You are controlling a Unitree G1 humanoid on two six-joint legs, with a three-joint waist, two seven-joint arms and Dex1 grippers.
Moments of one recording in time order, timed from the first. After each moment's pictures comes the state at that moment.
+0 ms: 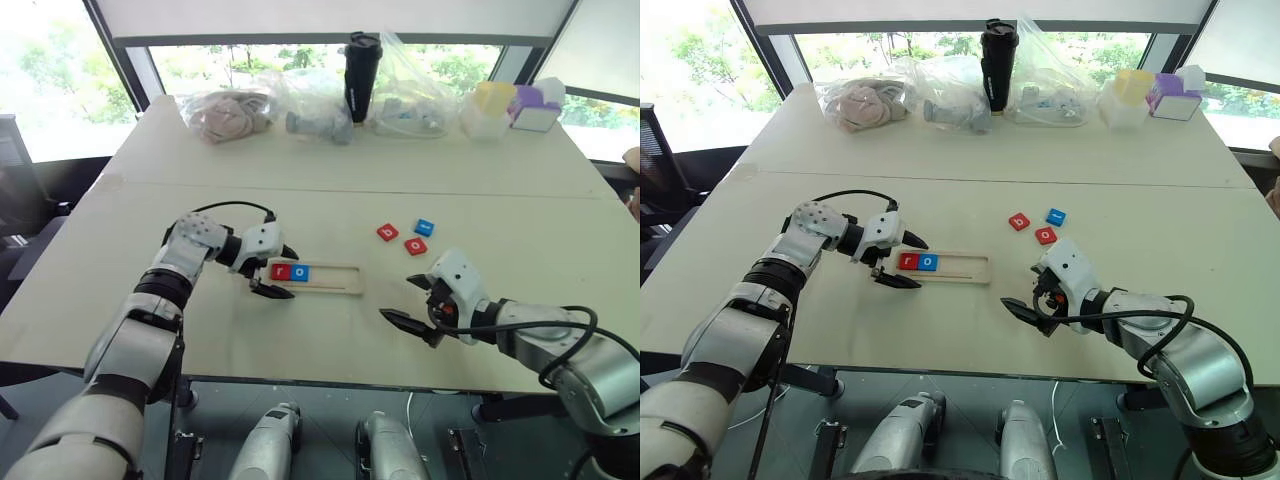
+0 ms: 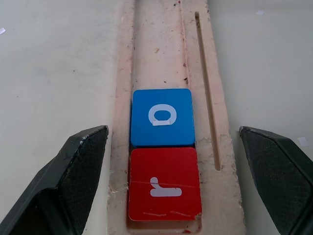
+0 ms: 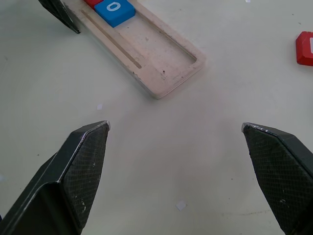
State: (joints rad) left arm -0.94 0.46 -0.30 0.96 0.03 -0.29 -1.43; right arm -0.13 -0.75 -0.02 -0.60 0.53 0.93 0.56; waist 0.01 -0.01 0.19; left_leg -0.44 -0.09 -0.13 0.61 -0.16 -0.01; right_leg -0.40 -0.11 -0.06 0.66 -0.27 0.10
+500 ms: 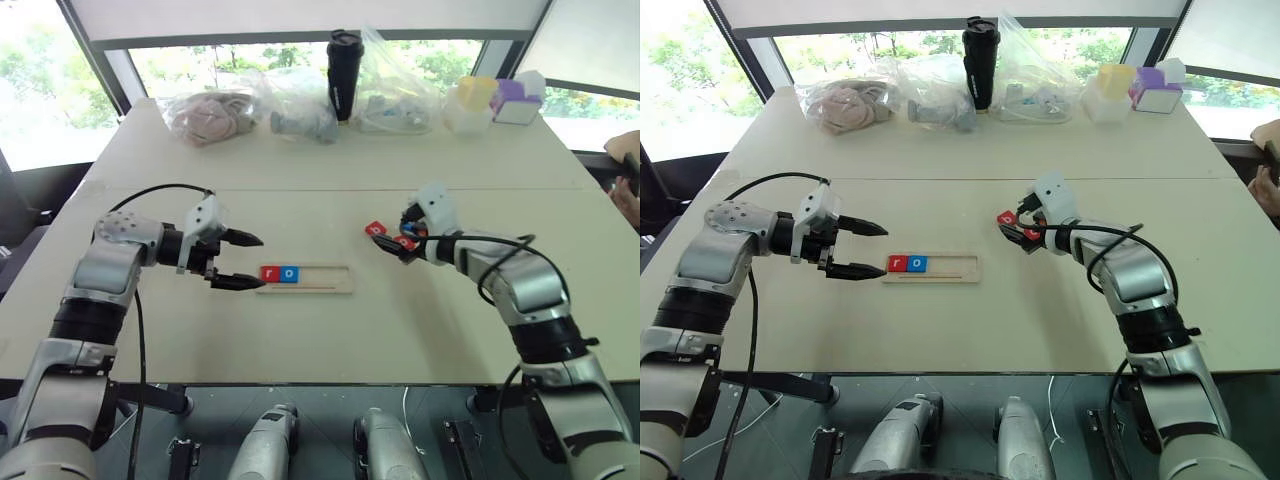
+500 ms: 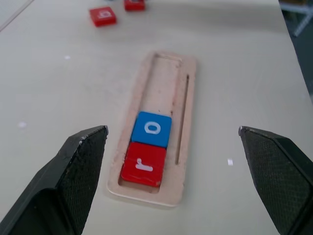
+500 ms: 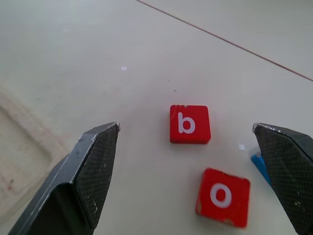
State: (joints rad) left arm -0.61 0.72 0.01 0.16 -0.30 0.42 -1.36; right arm -0.70 -0.51 0.16 0.15 0.27 0.75 0.52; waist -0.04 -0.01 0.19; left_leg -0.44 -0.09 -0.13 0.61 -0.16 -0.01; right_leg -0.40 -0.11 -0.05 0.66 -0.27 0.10
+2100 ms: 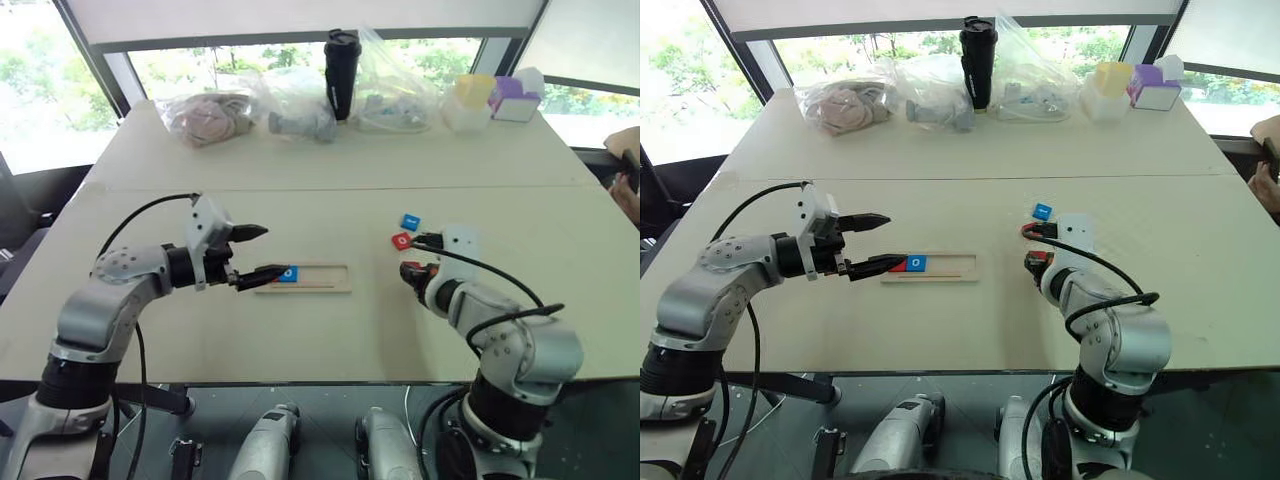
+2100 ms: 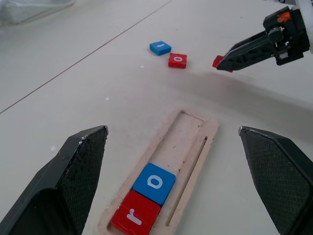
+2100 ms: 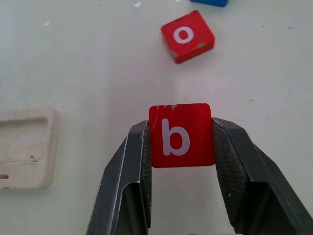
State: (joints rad) left arm -0.40 0.67 0.03 -0.23 -0.48 0.58 -0.96; right arm -0.41 0.02 -0.26 -0.68 0.13 1.61 0.03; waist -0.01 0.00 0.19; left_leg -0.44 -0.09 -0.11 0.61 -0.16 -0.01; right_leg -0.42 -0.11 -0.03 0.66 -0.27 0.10
